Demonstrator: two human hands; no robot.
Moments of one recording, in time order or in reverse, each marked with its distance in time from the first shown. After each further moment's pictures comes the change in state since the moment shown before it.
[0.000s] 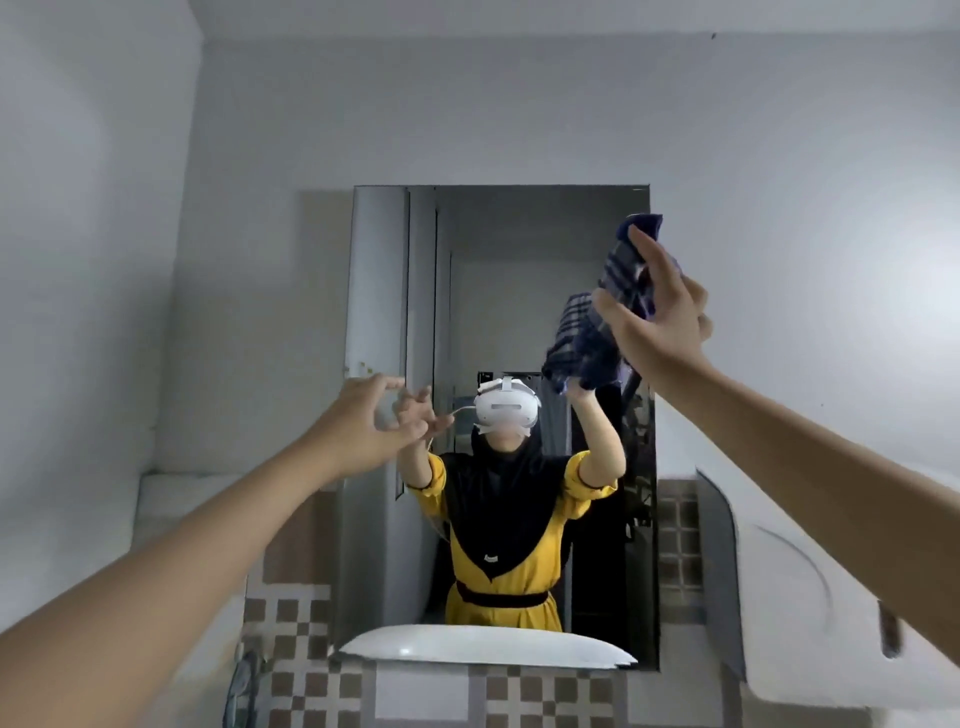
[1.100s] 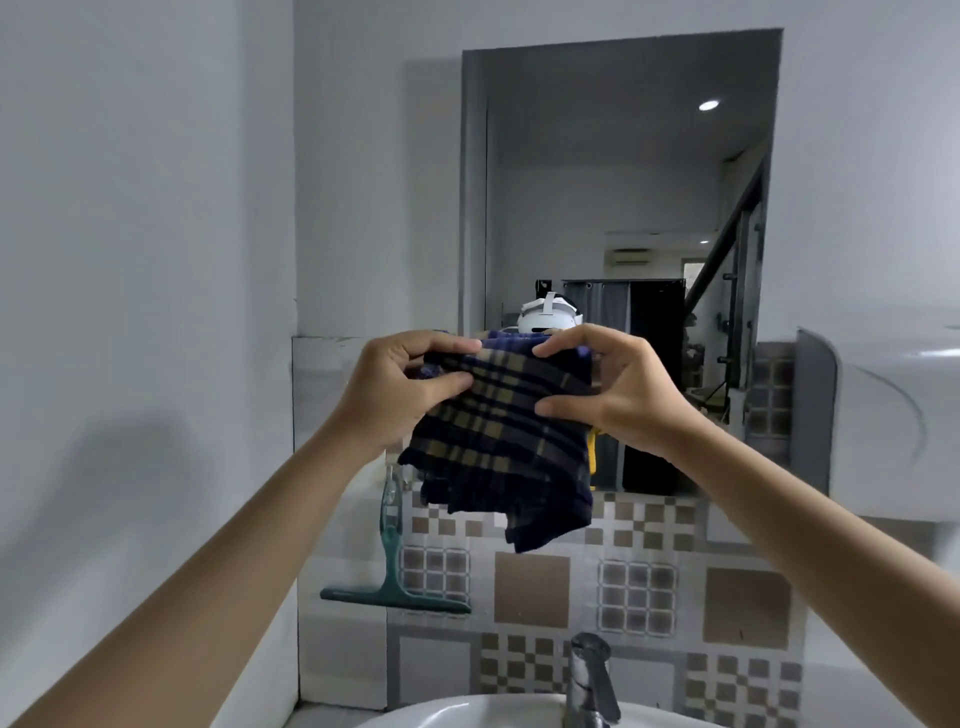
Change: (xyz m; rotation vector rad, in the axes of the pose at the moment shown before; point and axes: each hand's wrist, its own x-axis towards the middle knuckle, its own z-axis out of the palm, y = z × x) left_hand -0.151 -0.066 -0.028 -0.565 0.160 0.118; right_hand -0.208 -0.035 0.067 0.424 -0.722 -0.012
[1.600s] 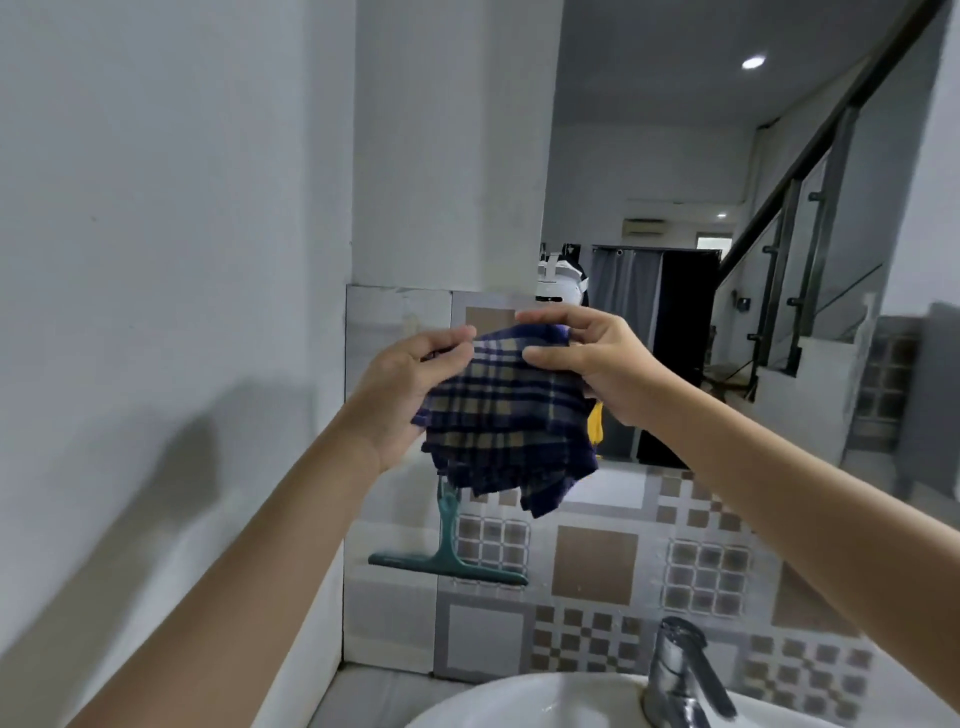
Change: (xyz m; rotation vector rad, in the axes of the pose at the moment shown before) left_hand -0.015 -0.079 -0.070 -0.493 -0.066 -0.410; right_hand 0.070 0.037 0.105 0.262 -0.052 0.376
